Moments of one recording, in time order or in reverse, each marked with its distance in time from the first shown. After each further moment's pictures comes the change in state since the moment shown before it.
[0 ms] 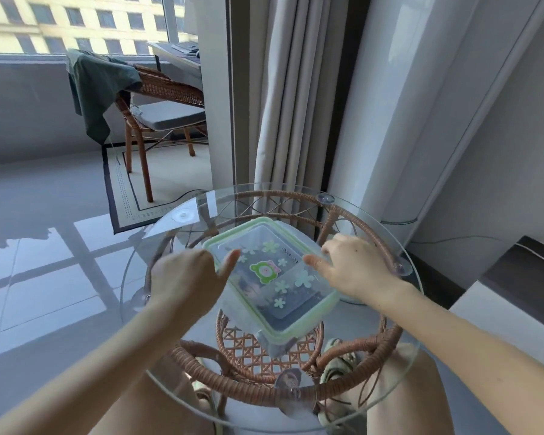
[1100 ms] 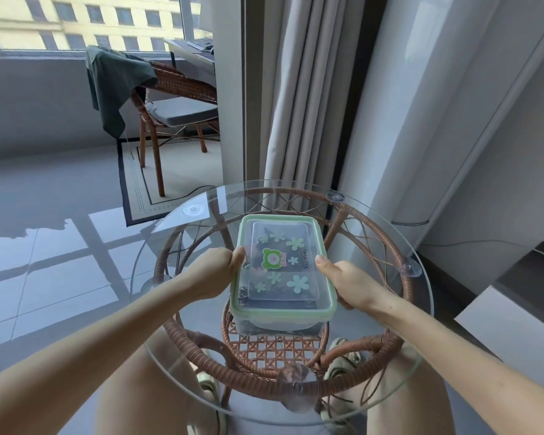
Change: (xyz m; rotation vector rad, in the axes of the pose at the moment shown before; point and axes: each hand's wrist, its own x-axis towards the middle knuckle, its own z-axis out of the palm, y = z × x) left_hand 0.022 -0.002 0.031 -0.433 -0.399 -0.020; right_hand -0.008 0.005 0.038 1.034 -0.314 0.229
